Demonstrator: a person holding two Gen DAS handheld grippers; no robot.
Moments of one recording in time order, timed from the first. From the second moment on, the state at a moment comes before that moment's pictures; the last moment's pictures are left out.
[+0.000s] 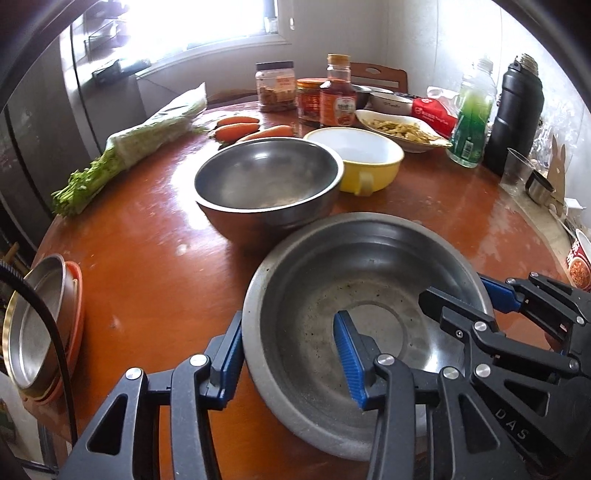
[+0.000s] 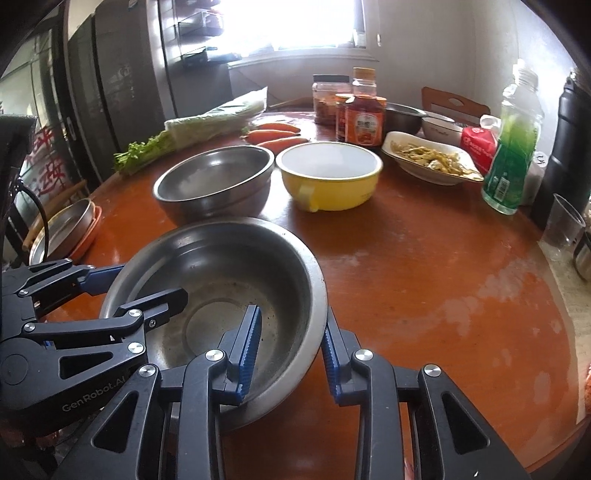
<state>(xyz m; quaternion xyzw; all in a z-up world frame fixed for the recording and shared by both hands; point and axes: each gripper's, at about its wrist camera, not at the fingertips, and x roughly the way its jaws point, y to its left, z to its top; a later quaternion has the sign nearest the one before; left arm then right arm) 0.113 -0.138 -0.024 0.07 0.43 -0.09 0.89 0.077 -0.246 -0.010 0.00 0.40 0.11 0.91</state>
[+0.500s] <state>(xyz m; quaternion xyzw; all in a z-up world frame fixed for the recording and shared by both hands) 0.108 -0.128 -0.015 0.06 0.41 -0.08 0.90 0.080 -0.245 -0.008 0.02 0.40 0.12 0.91</state>
